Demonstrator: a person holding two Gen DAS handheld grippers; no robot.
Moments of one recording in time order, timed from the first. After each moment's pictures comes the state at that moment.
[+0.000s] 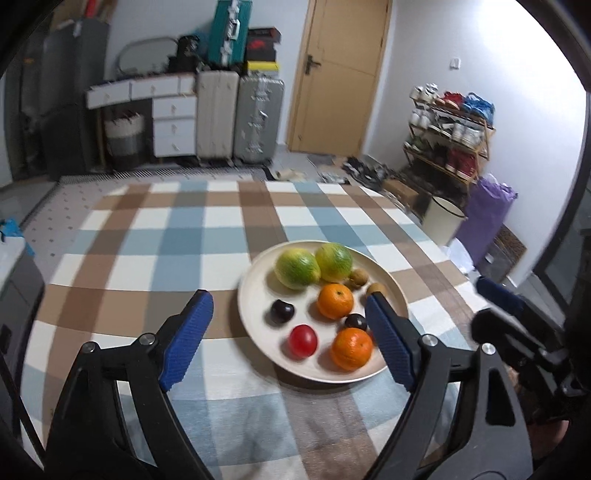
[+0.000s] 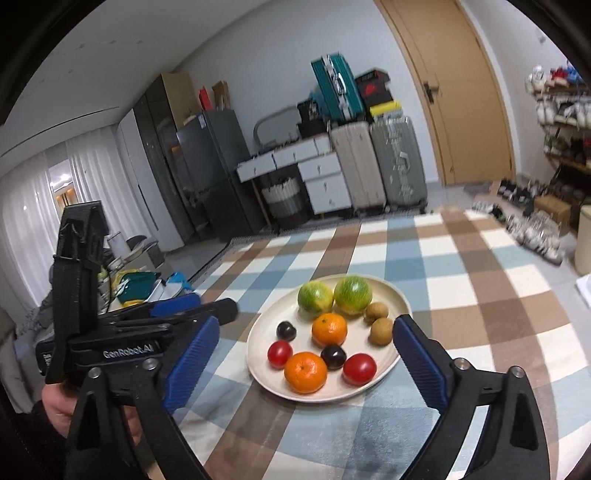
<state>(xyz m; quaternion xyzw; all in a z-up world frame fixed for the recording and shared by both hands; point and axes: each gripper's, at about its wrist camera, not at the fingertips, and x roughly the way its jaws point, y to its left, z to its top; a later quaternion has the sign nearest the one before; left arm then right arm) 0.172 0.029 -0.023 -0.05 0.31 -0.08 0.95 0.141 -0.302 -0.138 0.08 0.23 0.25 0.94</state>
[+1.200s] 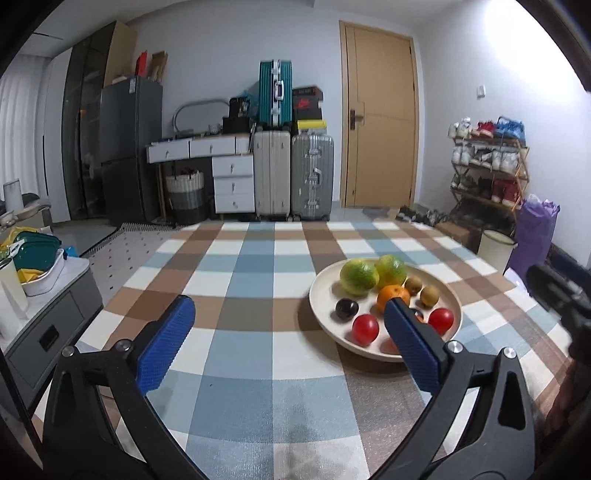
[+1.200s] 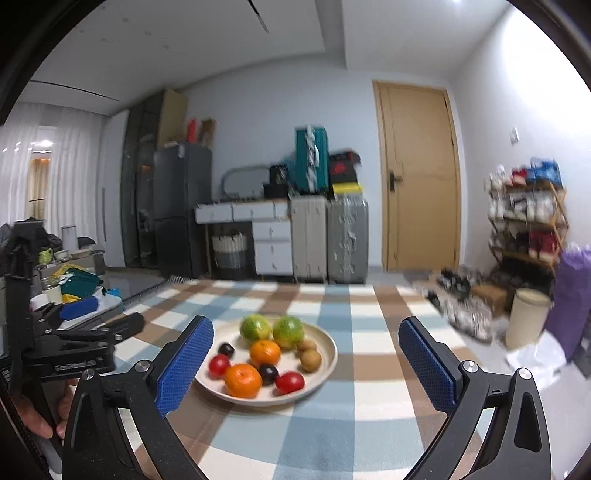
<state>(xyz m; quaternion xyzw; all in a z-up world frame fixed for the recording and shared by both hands) 0.097 0.043 -0.054 -0.02 0.20 0.03 0.98 0.088 -0.307 -0.155 -0.01 0.10 0.13 0.99</state>
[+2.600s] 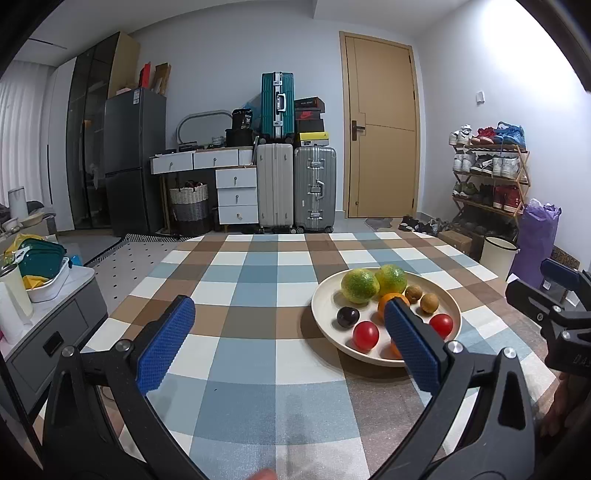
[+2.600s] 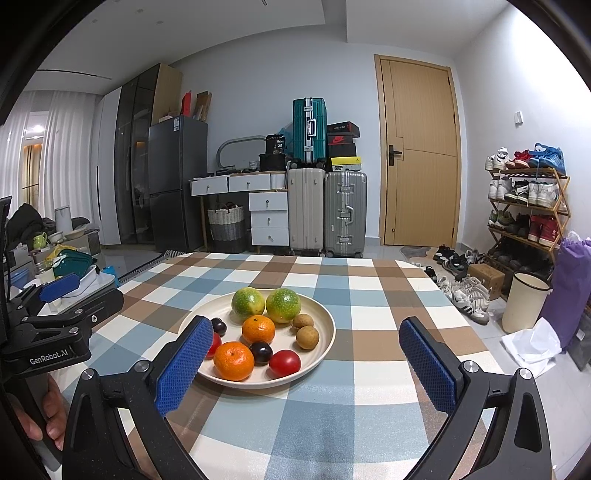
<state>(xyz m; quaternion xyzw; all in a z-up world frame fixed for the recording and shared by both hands) 0.085 0.042 -0.049 -0.01 0.16 0.03 0.99 0.105 -0.301 -0.165 -0.03 0.14 0.13 0.98</state>
